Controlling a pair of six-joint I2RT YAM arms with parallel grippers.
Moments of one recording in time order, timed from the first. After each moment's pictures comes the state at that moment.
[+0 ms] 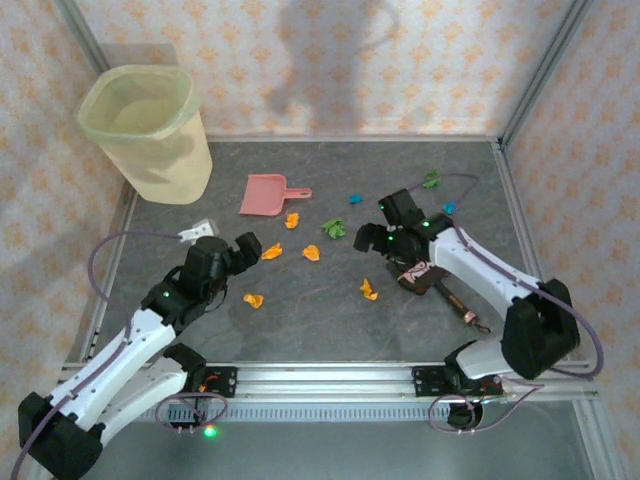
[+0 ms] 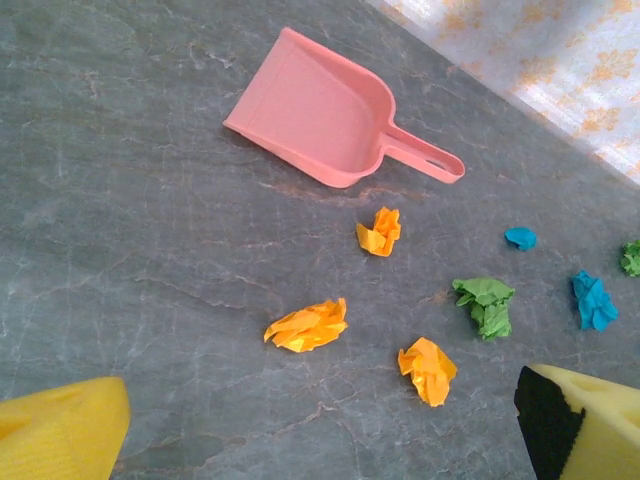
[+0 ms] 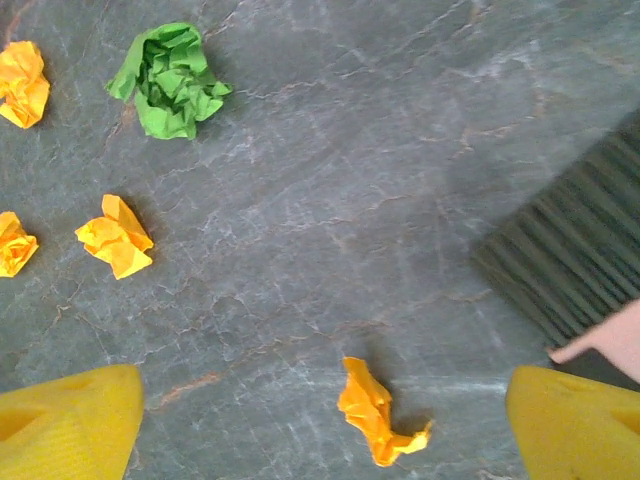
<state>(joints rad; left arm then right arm) -0.46 0.76 0.58 -0.44 -0.32 -0.84 0.52 1.42 1.05 -0.74 -0.07 0.74</state>
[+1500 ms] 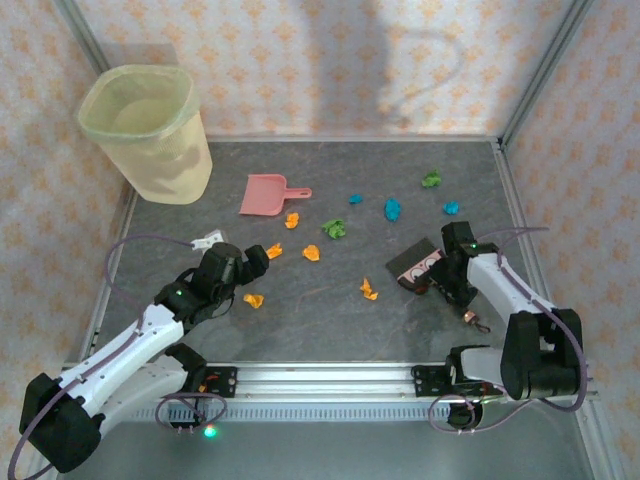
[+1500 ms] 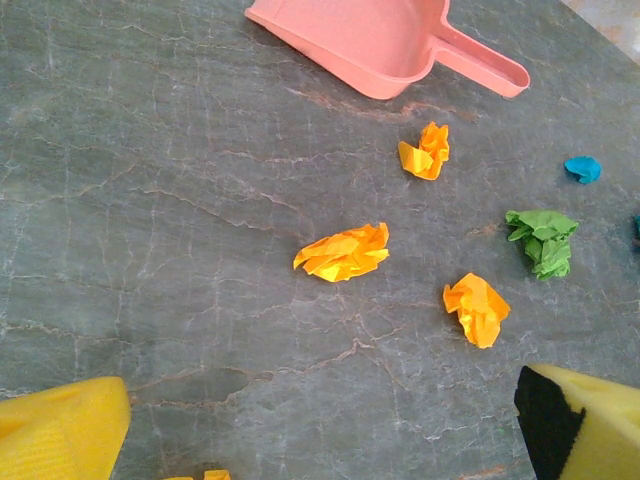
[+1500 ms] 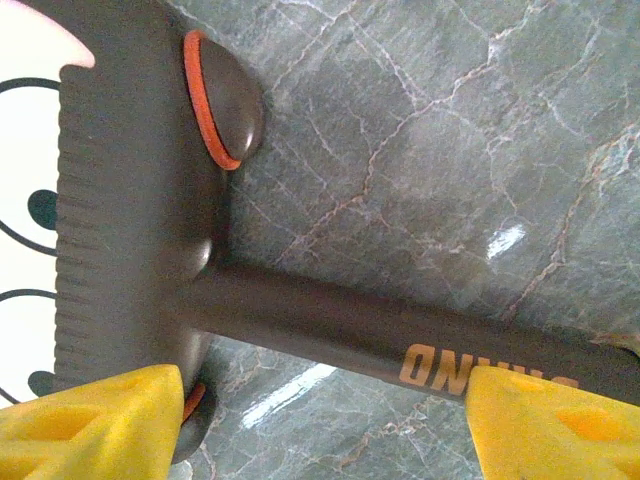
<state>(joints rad) -0.52 0.85 0.54 -0.45 -0.29 -0.90 0.06 1.26 0.68 -0.84 0.04 0.79</state>
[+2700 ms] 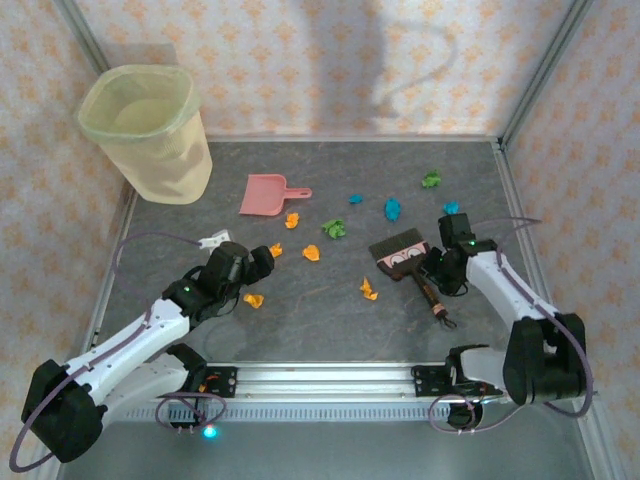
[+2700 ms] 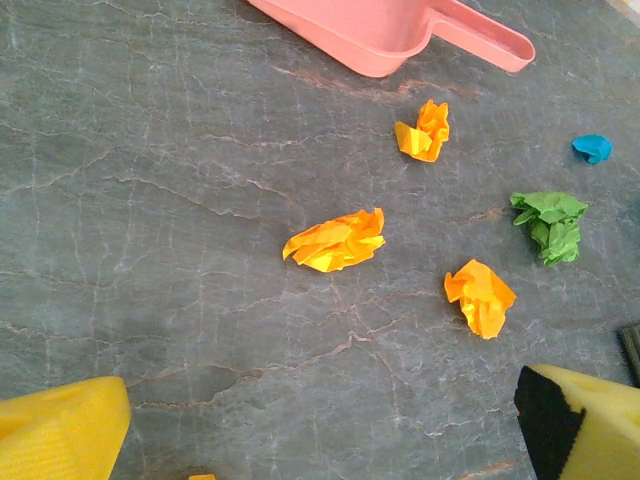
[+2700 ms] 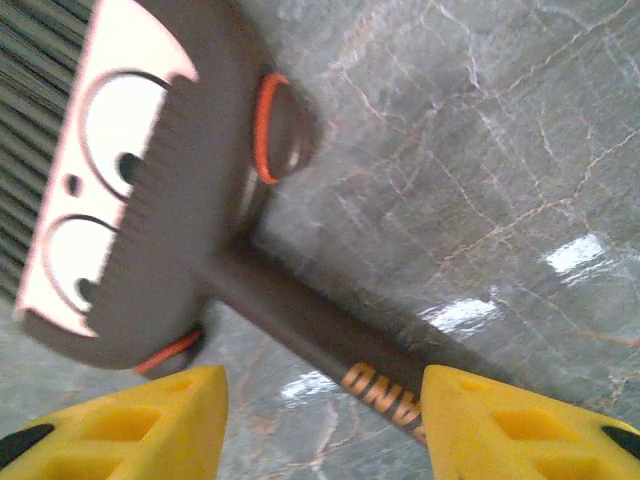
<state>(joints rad) -0.54 0.91 0.54 -0.41 -0.29 -0.90 0.12 1.26 0.73 -0.78 -0.09 0.75</state>
